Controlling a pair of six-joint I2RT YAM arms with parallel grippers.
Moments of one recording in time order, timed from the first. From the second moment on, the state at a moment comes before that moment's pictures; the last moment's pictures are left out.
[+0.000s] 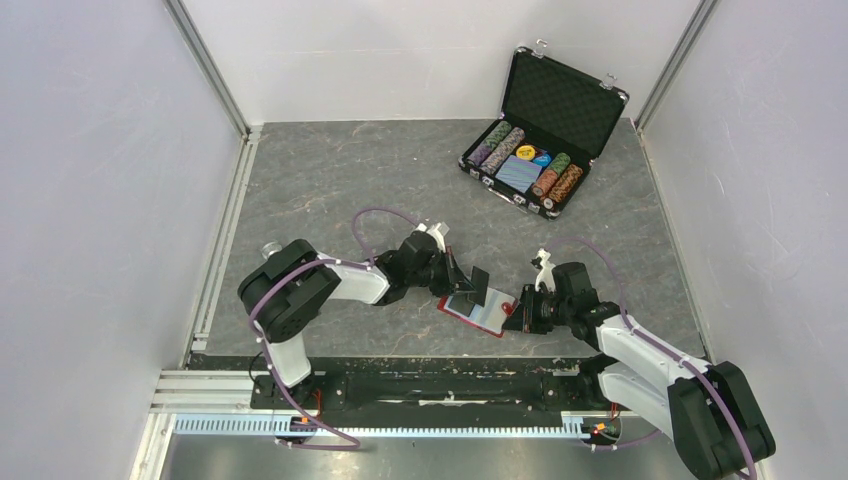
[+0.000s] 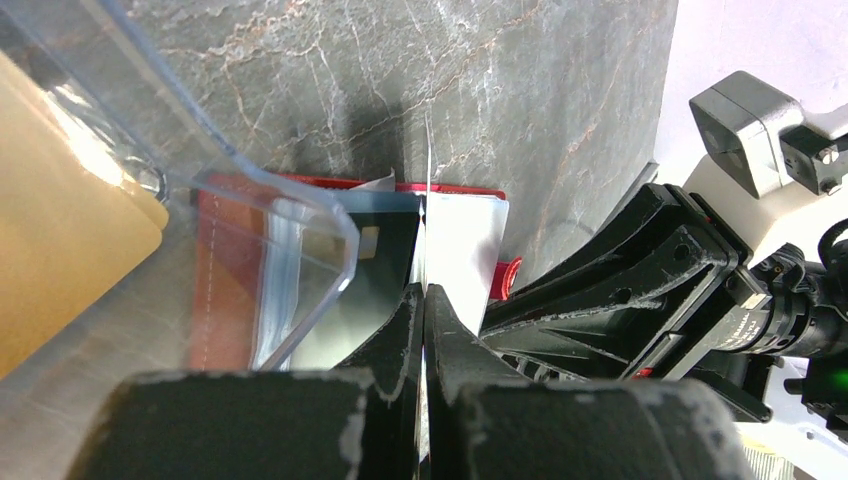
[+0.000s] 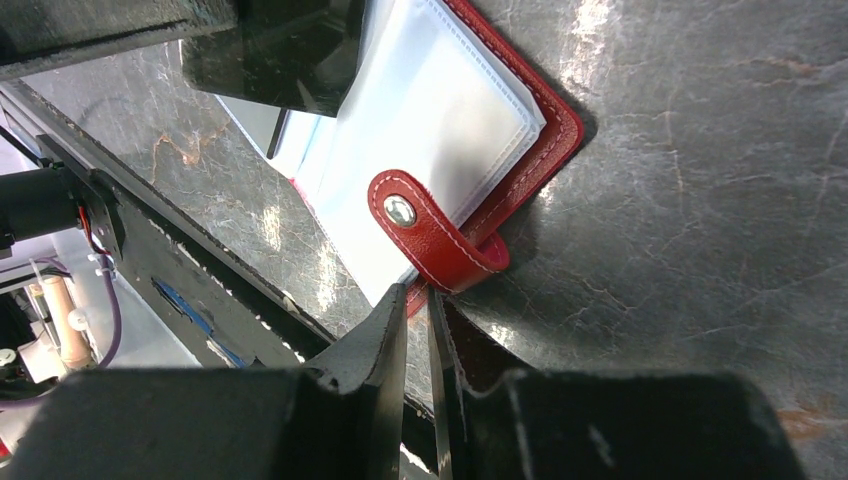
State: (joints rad) left arm -0.84 1.80 0.75 0.45 0.31 -1.02; right arm 0.36 0.97 0.22 -0.15 -0.50 0.51
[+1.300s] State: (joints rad) left arm -0.88 1.77 0.91 0.03 0.23 -0.92; right arm 0.36 0.99 0.21 -0.15 -0.52 0.51
